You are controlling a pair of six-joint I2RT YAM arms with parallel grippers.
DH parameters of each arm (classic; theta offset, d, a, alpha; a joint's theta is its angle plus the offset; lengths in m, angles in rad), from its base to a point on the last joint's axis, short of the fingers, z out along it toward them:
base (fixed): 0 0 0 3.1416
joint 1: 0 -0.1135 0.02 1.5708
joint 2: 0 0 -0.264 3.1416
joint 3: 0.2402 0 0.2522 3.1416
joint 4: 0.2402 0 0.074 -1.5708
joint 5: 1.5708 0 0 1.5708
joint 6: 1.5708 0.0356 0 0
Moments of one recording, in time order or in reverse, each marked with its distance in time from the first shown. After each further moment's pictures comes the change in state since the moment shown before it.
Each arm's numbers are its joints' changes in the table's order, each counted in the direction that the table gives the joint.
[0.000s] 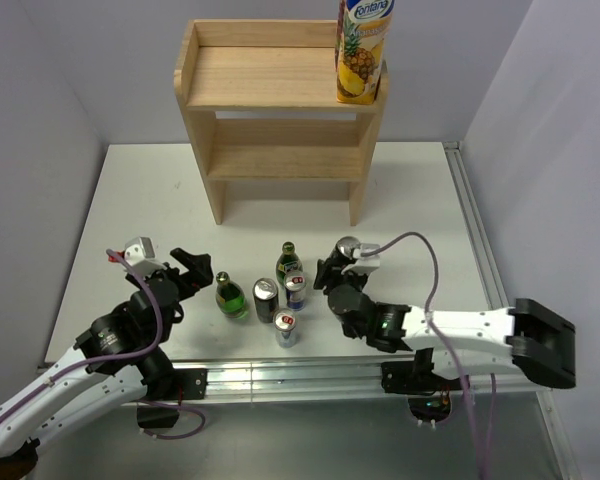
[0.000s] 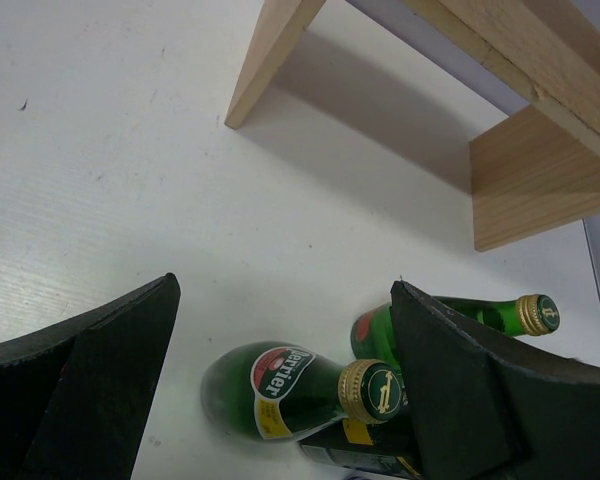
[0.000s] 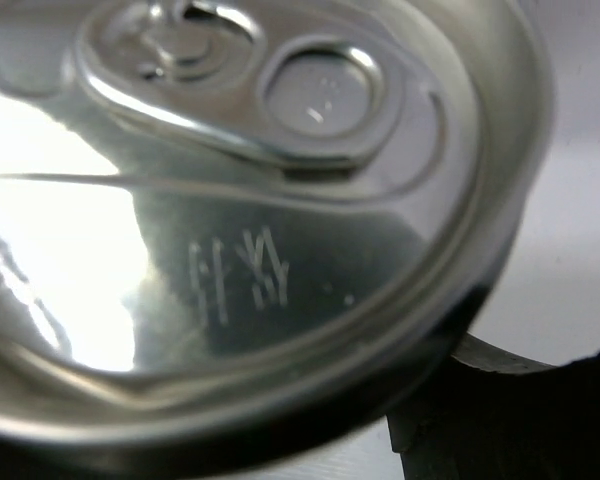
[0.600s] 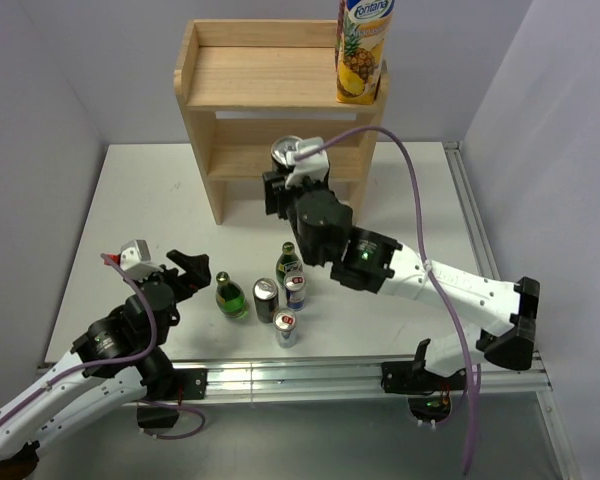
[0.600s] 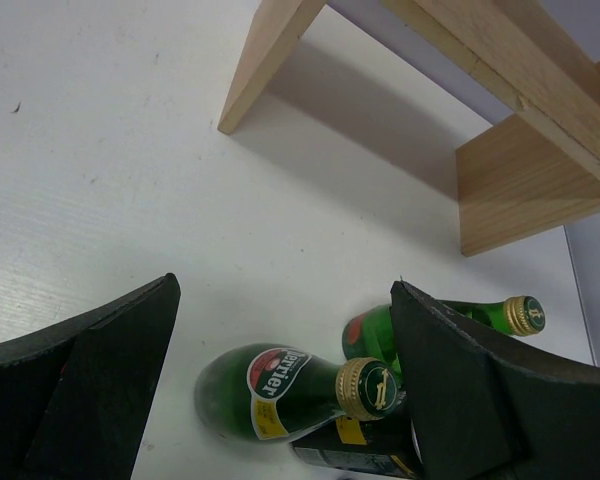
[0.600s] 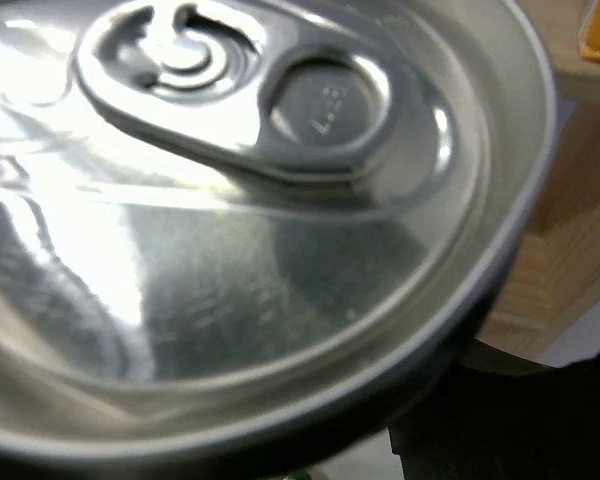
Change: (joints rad) left arm 0.003 -0.043 -0.016 -0.008 -0.003 0.000; right arm 0.041 0.227 1.004 0.374 -0.166 -0.590
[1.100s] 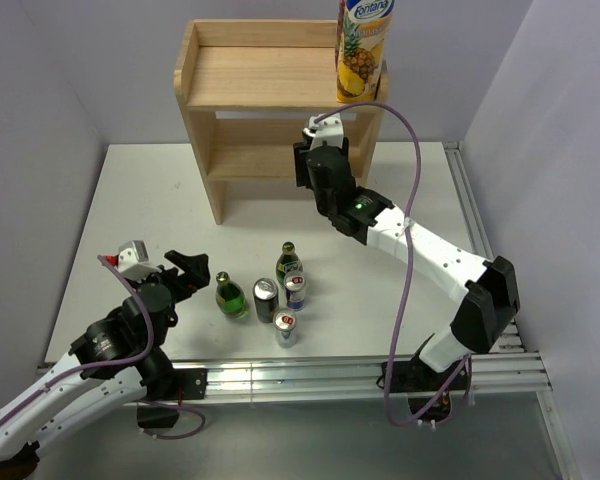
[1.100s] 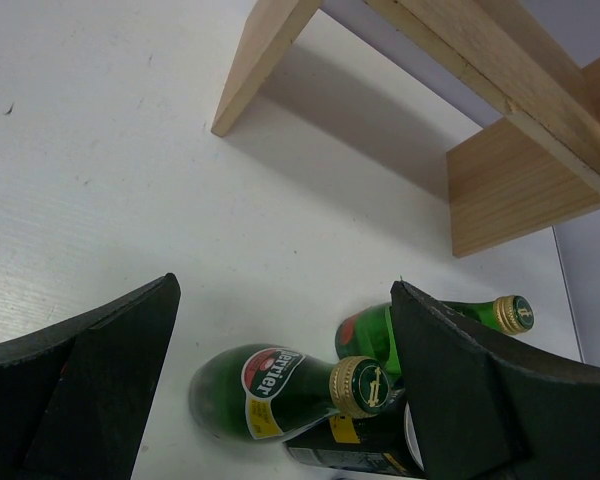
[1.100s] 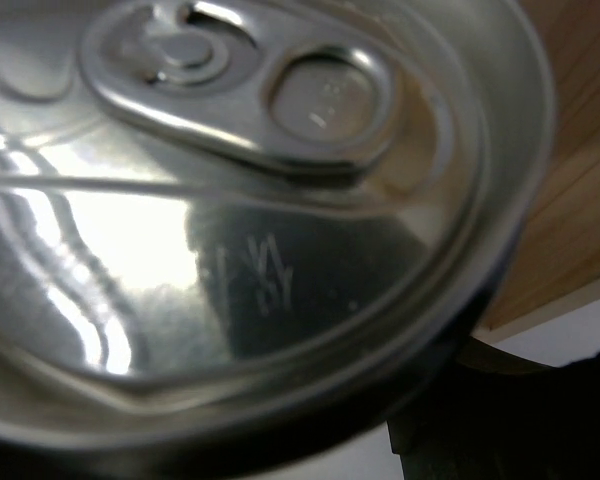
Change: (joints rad) left arm 0.005 -0.020 -0.001 -0.006 0.000 0.000; right arm 0.376 0.161 0.005 0.098 -0.234 0.082
